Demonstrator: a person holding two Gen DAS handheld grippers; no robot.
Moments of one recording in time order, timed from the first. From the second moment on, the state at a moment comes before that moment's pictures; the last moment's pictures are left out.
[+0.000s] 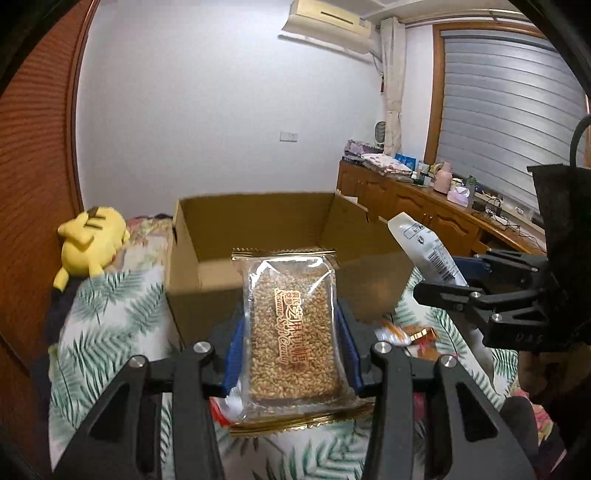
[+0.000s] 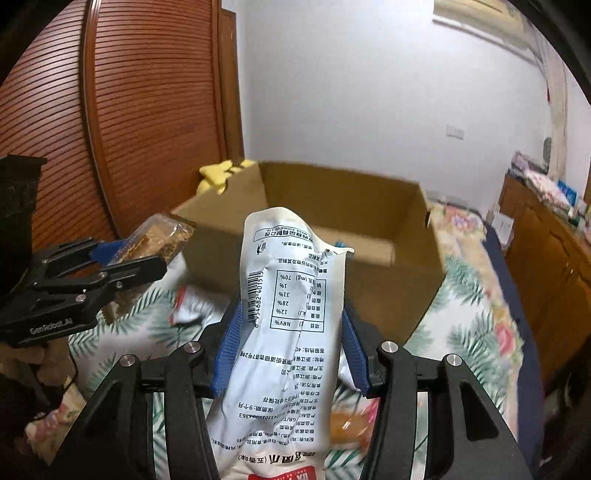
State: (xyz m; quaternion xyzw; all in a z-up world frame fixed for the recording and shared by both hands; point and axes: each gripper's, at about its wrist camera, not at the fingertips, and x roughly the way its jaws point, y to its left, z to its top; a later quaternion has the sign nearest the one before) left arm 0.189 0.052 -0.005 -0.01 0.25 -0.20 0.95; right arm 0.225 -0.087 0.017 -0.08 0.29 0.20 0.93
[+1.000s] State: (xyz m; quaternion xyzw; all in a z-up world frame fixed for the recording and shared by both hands) left arm 0.338 0.028 -0.009 0.01 0.24 -0.20 0.95; right arm 0.391 -0.081 0.040 -0.12 0.22 0.15 0.96
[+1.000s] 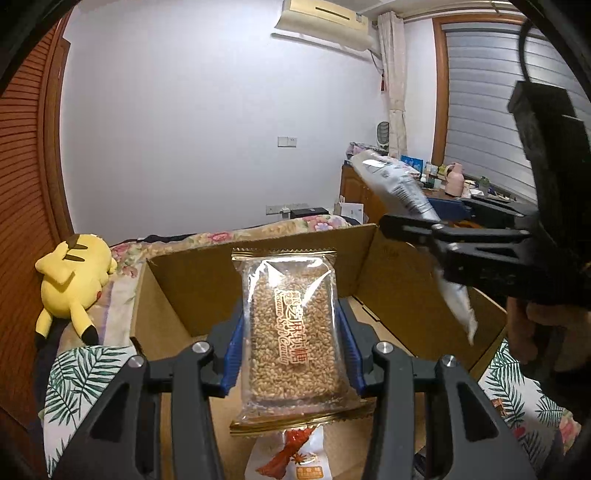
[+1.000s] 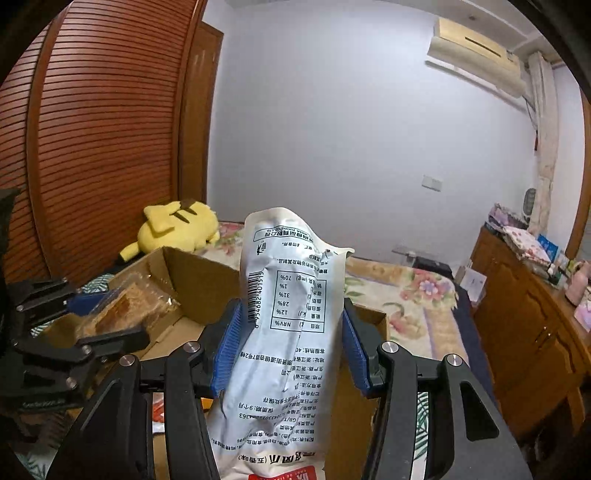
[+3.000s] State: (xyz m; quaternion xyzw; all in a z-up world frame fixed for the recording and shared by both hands) left arm 0.182 0.050 -0.040 0.04 0.30 -0.20 0.93; right arm 0.185 -0.150 -0.060 0.03 0.39 0.16 0.91
